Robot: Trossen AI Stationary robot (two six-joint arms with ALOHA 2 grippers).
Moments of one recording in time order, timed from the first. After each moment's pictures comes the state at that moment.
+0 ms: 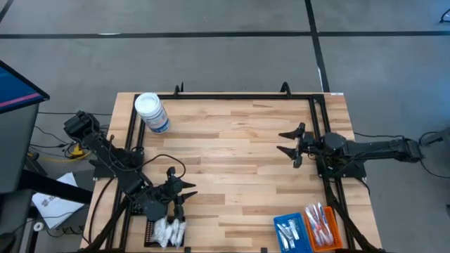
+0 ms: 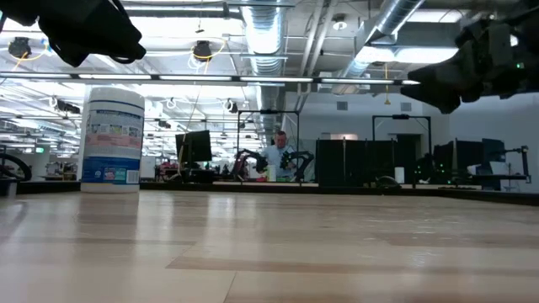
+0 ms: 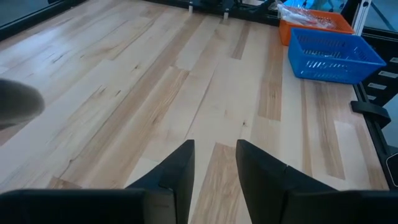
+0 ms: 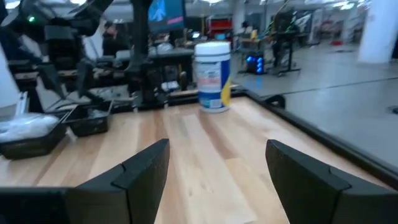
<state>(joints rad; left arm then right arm) -0.80 1.36 0.70 -0.09 -0.91 -0.73 -0.01 0.31 0.02 0.27 0.21 0.06</state>
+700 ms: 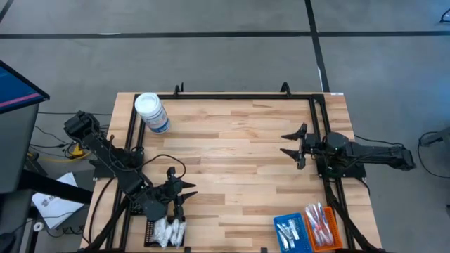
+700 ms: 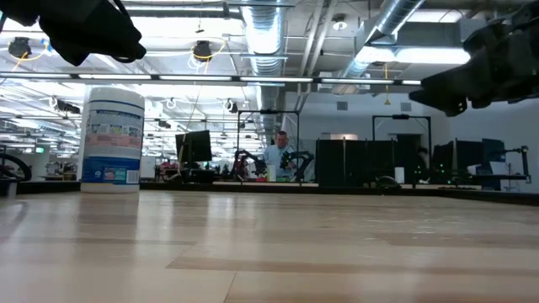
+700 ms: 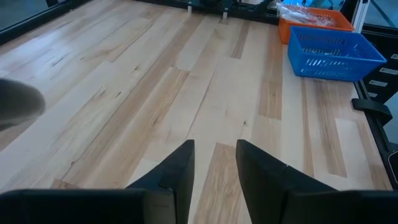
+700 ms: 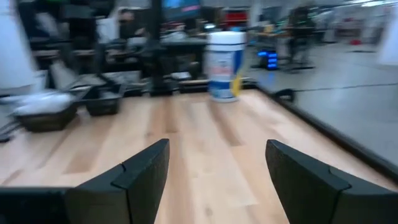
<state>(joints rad) -0.80 1.36 0.70 -0.09 -0.91 -0.71 -0.07 0.08 0.01 0.03 0.12 0.02</state>
